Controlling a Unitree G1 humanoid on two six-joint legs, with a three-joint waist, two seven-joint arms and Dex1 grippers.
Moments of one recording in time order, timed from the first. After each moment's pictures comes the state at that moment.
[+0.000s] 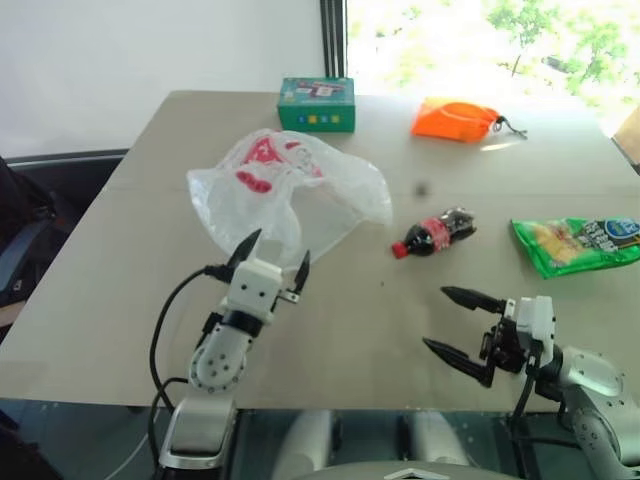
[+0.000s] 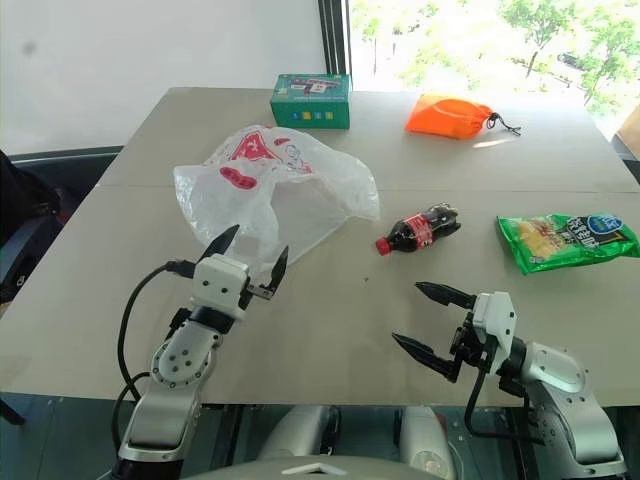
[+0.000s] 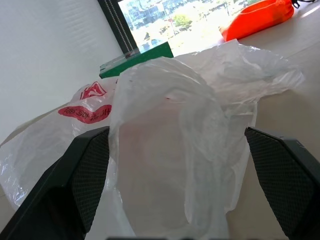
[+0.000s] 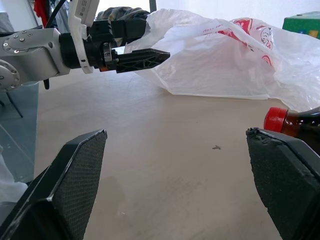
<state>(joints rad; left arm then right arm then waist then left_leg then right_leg) 0.14 0.27 -0.03 -0.40 0.17 0.00 -0.17 0.23 -0.51 -0.04 -0.35 0.53 -0.01 1.02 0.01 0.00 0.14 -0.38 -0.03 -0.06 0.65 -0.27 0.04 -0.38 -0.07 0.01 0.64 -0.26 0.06</state>
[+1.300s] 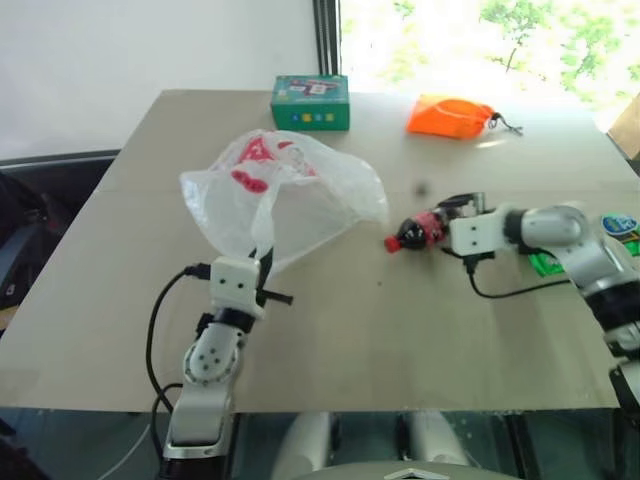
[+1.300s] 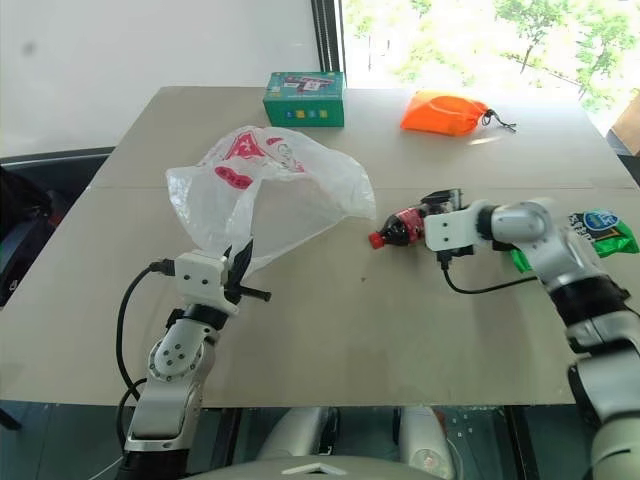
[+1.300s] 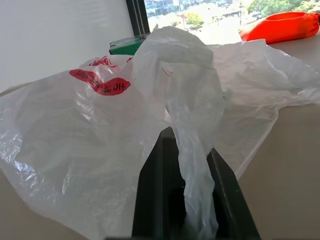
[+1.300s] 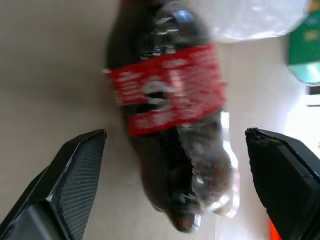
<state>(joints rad) 0.10 0.21 0.05 -0.33 -0.01 0.00 -0.20 -0.79 -0.70 0.37 0.49 -0.35 -0.42 0.95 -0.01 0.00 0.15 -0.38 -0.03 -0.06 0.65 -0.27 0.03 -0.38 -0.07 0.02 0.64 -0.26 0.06</state>
